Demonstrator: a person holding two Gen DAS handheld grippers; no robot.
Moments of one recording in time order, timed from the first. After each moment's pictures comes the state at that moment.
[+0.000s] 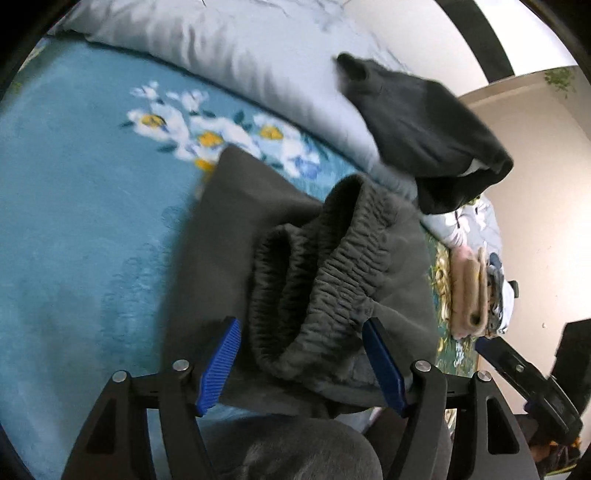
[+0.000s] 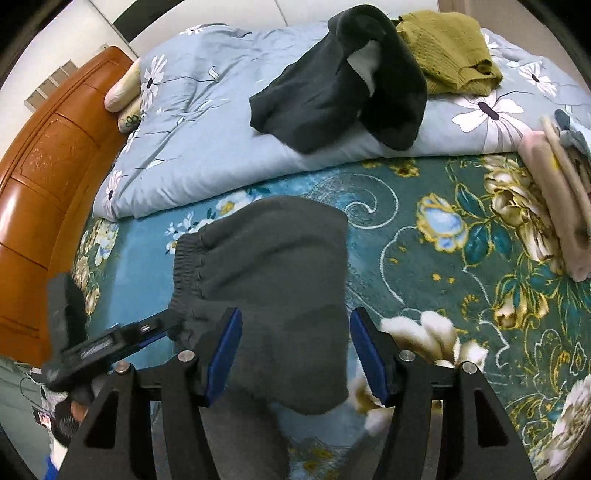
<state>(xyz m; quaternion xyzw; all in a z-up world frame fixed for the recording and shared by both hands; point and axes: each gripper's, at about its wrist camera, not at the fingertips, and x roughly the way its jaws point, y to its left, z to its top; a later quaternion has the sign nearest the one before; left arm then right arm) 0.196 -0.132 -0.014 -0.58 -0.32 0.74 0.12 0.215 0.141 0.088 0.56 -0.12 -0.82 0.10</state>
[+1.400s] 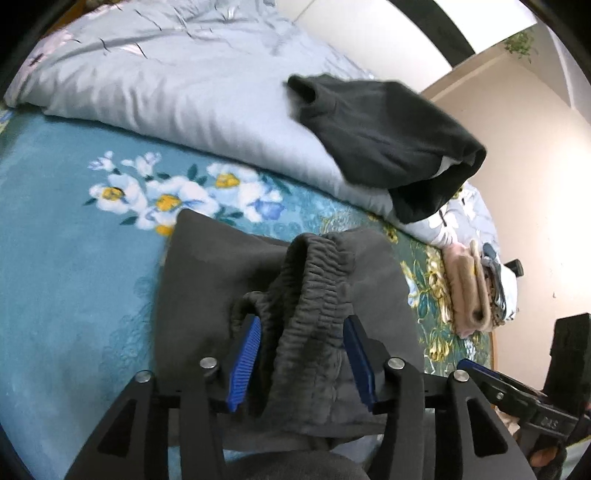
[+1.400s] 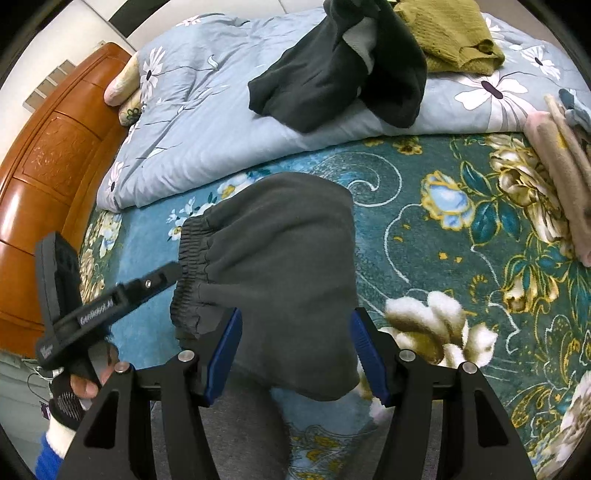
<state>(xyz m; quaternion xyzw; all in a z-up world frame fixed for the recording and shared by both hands) 0.172 -0.113 0.014 -0.54 -0.25 0.79 0.15 0.221 0.147 0.072 0.58 -0.13 -0.80 0.11</state>
